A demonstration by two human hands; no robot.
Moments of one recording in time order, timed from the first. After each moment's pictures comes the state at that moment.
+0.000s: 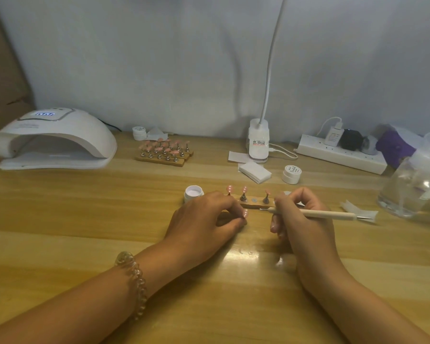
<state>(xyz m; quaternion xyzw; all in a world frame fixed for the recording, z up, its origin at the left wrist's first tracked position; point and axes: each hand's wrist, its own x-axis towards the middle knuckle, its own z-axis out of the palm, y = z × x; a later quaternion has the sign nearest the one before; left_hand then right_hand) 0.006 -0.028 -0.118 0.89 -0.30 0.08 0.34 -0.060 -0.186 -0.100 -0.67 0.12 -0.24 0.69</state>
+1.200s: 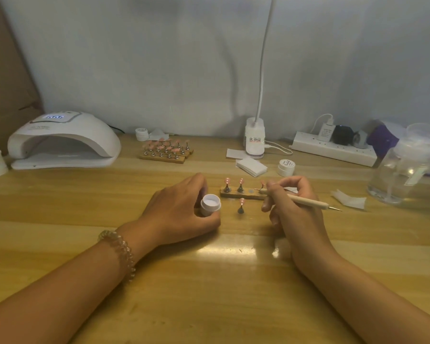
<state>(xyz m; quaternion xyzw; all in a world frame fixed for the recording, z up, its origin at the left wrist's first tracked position) 0.019 0.009 -0.111 0.92 -0.31 0.11 0.20 -0.068 -0.187 -0.099 -0.69 0.10 -0.22 0.68</state>
